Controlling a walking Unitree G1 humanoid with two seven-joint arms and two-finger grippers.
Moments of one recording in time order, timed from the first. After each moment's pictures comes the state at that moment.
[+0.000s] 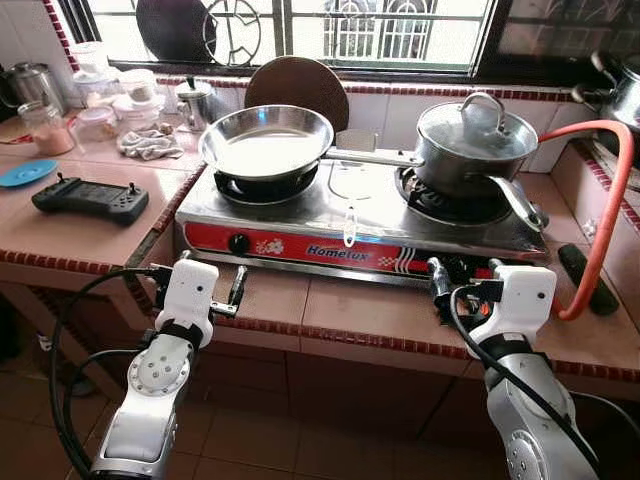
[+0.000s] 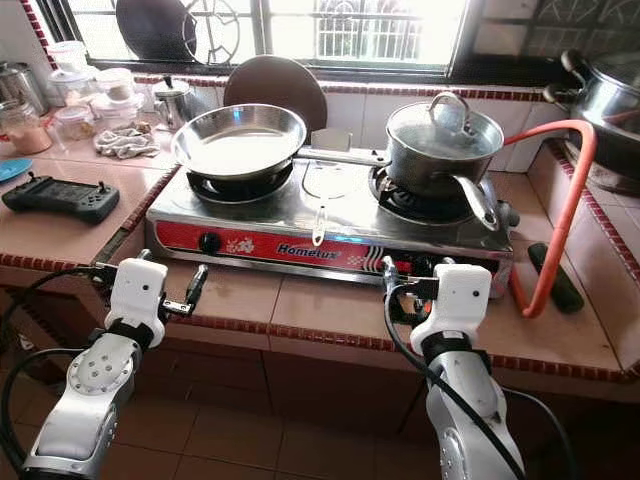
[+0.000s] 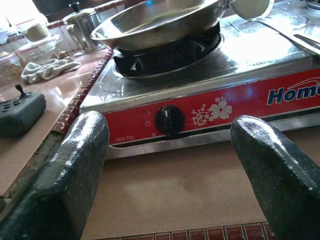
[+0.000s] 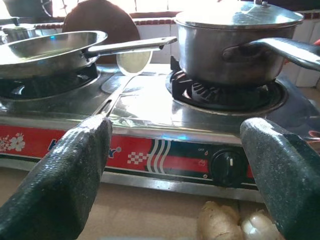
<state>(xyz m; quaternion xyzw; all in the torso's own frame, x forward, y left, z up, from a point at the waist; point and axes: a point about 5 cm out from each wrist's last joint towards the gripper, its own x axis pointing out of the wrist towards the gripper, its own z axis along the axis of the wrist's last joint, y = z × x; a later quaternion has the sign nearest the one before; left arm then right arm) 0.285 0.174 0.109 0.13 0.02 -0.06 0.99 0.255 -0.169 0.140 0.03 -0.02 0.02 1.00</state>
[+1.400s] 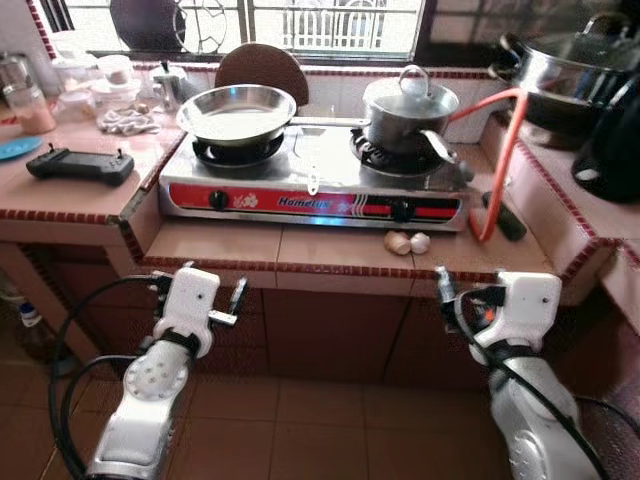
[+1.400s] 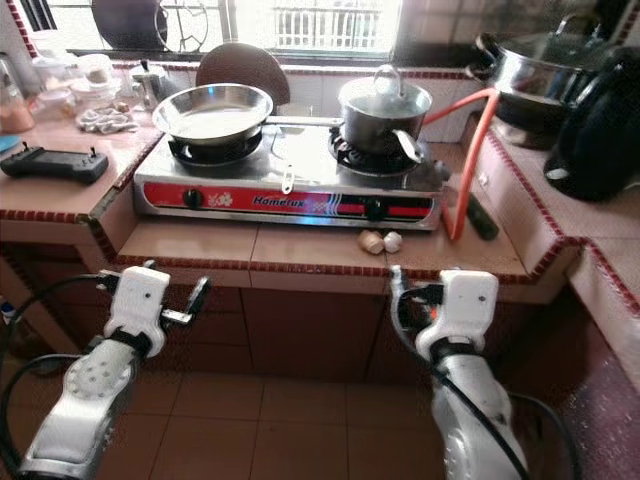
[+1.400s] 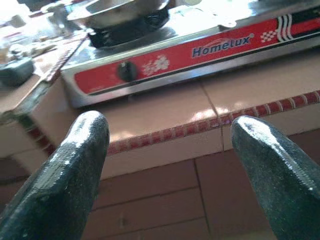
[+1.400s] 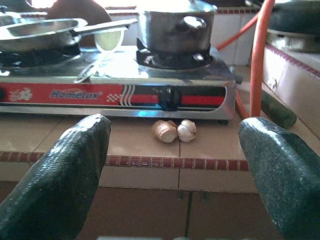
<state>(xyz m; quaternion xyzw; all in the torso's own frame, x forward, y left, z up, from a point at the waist) 0.286 0.187 0.095 0.14 0.05 -0.06 0.99 0.260 -0.174 0.133 0.03 -0.01 0.02 1.00</state>
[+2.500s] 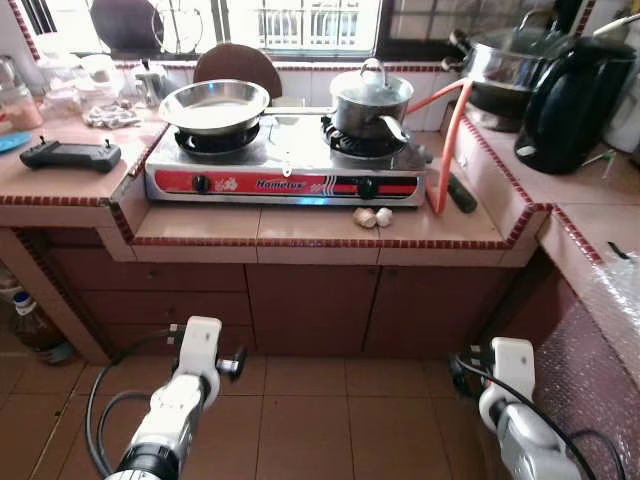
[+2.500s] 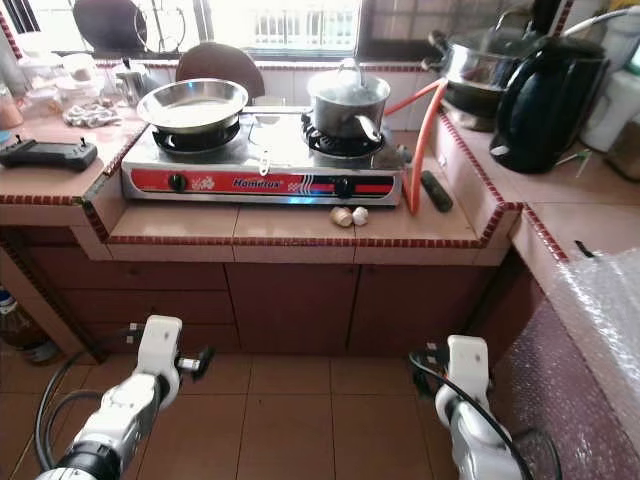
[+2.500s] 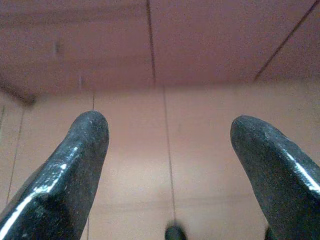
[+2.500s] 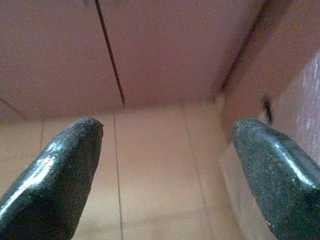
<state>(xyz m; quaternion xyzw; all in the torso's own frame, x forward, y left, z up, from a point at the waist) 0.262 0.194 -0.030 0.04 0.35 -0.02 0.94 0.238 -0.238 -0.024 0.04 0.28 -0.07 0.96</state>
